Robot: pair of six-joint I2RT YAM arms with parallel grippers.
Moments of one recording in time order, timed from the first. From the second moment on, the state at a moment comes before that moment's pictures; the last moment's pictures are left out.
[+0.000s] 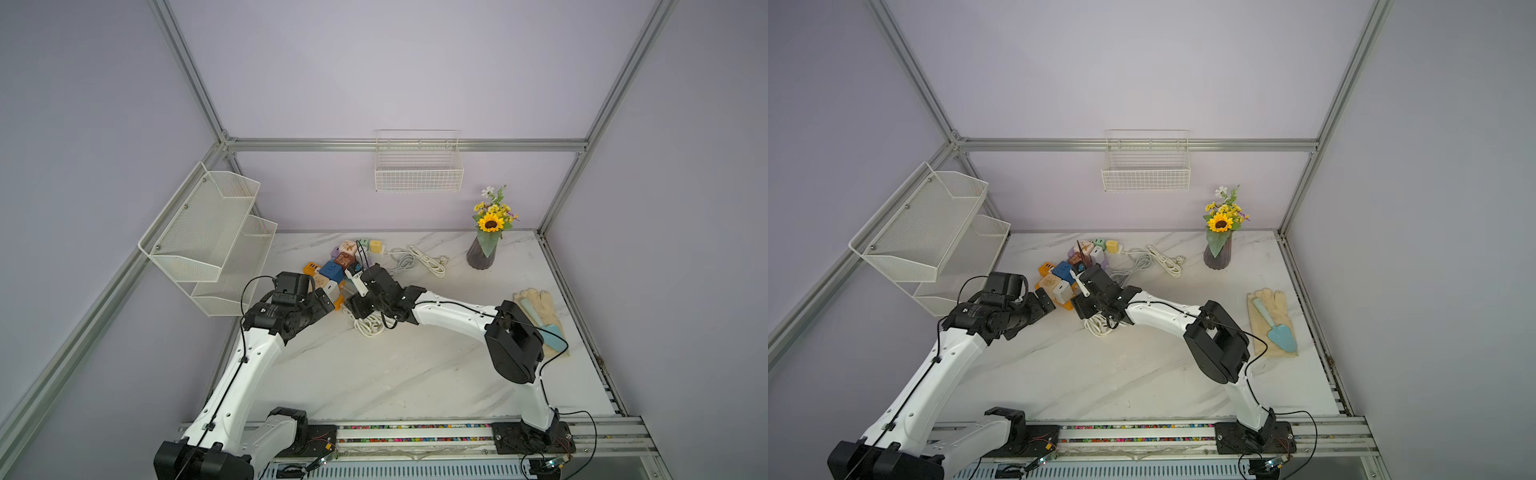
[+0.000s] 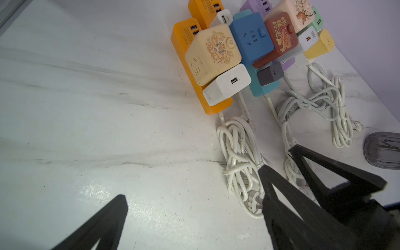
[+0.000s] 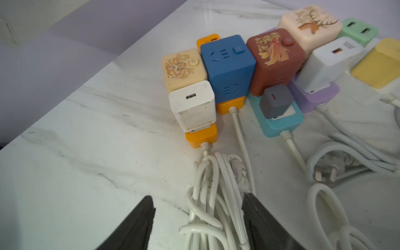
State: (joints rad) left arm -0.14 1.04 1.00 -0.93 -0.11 -0.77; right arm 0.93 2.11 1.66 -0.20 0.01 0.19
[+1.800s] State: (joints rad) left arm -0.14 1.05 1.00 -0.99 -0.08 -1.08; right arm 1.02 1.93 1.24 -0.33 0.14 0.08
